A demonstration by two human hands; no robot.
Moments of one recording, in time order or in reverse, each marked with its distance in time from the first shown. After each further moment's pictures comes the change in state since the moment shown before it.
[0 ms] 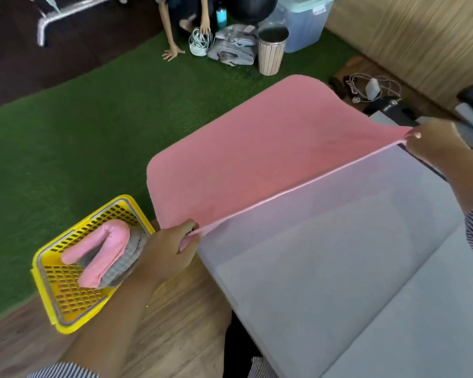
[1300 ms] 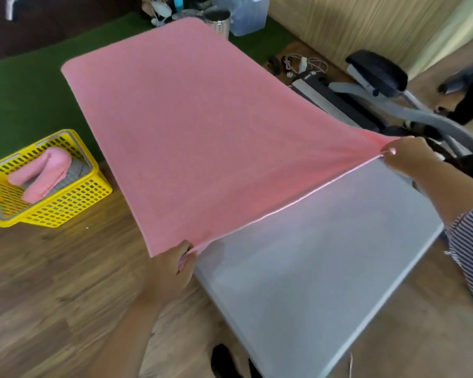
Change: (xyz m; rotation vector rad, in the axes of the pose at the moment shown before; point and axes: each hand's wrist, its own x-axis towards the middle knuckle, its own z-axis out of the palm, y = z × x) left_hand -0.386 0.372 0.279 -0.131 0.046 -0.099; right_hand -0.417 0.389 0.114 0.011 -0.025 -0.024
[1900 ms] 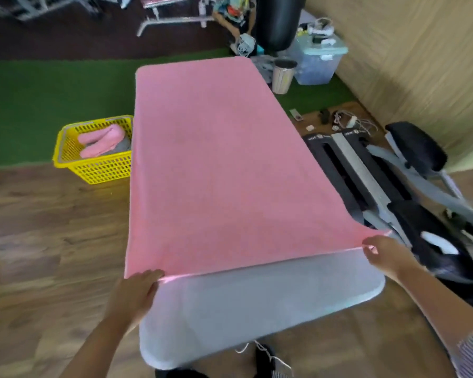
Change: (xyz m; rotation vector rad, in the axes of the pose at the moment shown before) left_hand -0.112 0.100 0.147 0.404 0.262 -0.202; right_hand -0.029 0.147 0.103 0.337 -0.093 -0.387
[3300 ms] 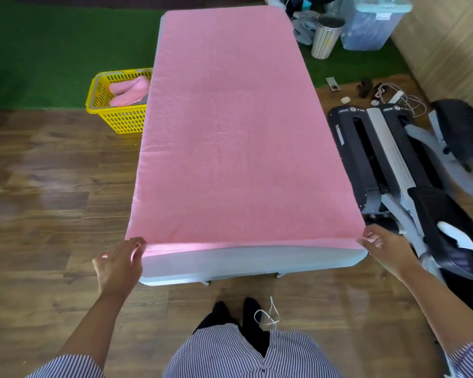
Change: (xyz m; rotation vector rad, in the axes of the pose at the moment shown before) left_hand -0.086 0.099 0.021 0.117 0.267 -0.580; right_hand -0.032 0.065 0.011 0.348 -0.106 -0.051
